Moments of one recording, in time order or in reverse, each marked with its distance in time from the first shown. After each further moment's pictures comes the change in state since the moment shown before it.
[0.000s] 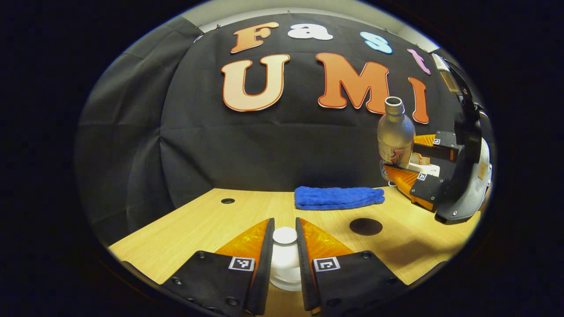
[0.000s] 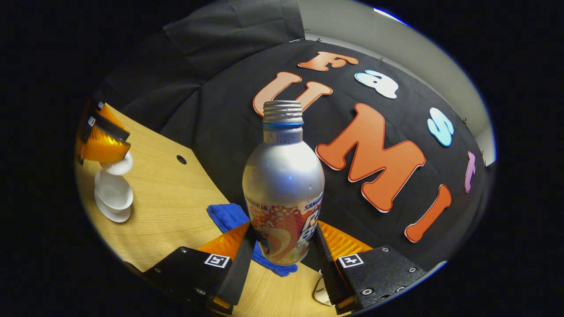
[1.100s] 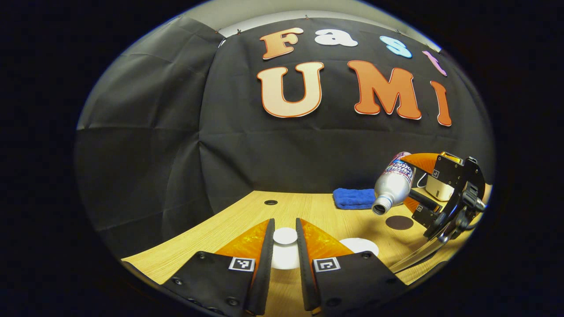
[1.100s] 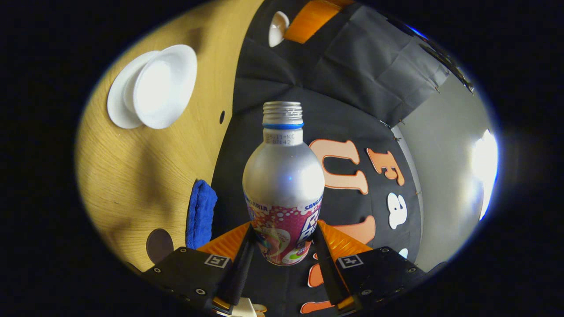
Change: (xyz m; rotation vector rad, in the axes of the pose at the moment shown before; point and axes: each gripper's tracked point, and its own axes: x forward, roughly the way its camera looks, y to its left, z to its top) left arm -0.046 0.094 0.019 0.004 -0.053 0.176; right arm -0.011 0.018 0.023 -0.889 -0.276 -0.089
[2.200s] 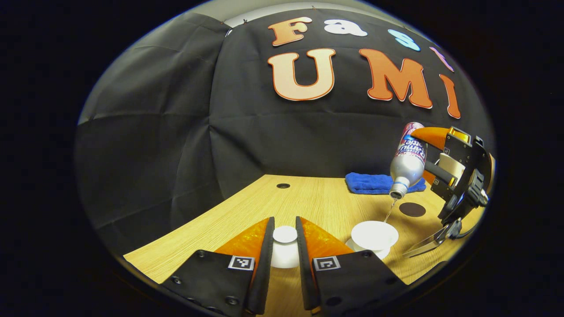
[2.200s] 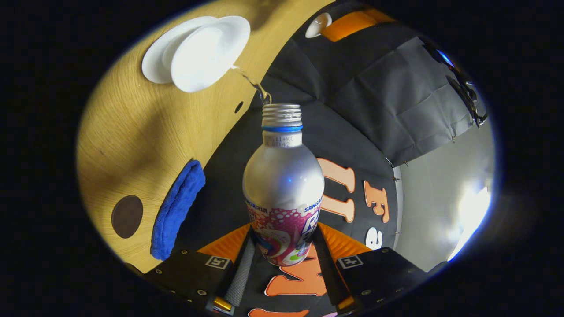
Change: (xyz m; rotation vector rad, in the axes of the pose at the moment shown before) left arm -0.007 0.032 -0.037 -0.003 0.118 0.080; right arm 0.009 -0.003 0.023 -0.380 -0.109 -0.018
